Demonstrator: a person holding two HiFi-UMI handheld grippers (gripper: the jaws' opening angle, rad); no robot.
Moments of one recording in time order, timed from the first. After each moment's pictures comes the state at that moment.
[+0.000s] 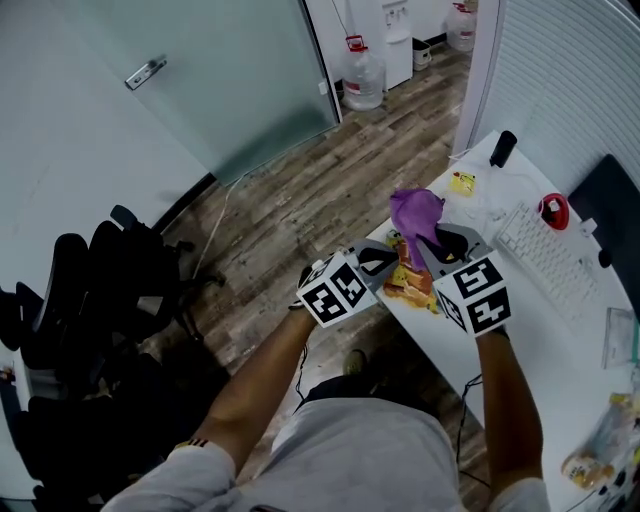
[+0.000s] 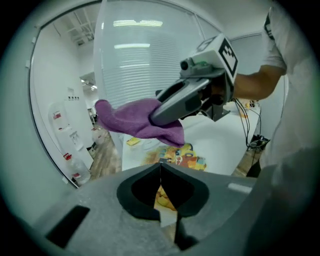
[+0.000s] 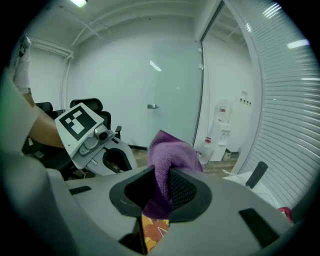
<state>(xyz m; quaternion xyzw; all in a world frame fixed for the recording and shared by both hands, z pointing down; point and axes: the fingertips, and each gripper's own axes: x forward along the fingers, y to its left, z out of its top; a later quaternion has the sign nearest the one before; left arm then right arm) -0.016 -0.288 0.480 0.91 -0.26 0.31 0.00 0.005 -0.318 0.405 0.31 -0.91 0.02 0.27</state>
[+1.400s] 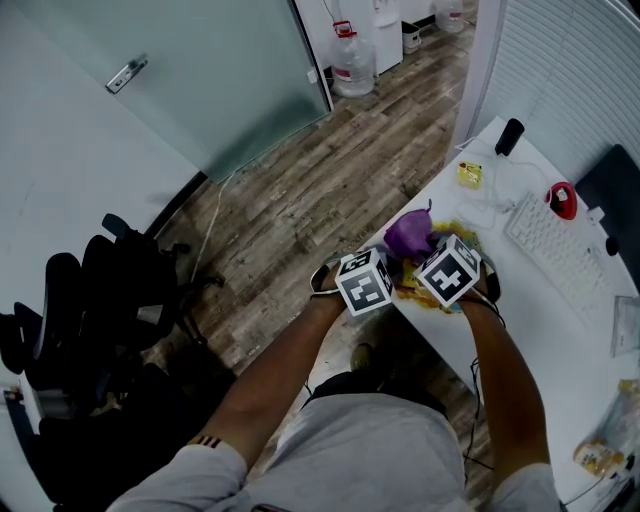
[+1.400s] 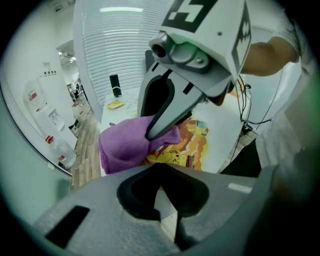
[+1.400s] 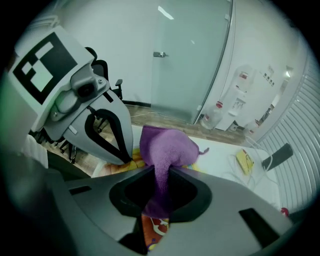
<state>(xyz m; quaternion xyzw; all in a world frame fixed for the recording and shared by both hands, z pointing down) -0.022 -0.290 0.577 0.87 -0.17 0.45 0.07 -0.005 -0.337 0.546 0.24 -0.83 0.05 0.51</state>
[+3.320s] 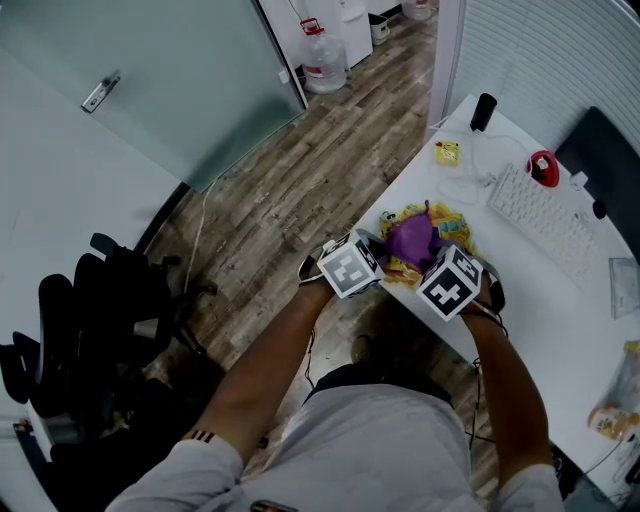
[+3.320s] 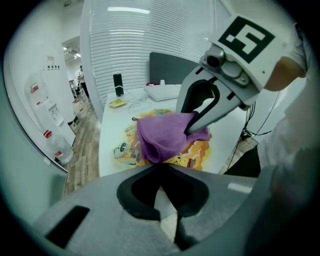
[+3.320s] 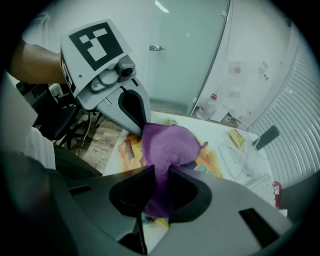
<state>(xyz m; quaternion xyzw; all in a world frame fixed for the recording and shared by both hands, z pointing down) -0.020 -0.296 0.577 0.88 -0.17 0.43 0.09 0.034 -0.284 0.547 0.27 -0.80 0.07 0.53</state>
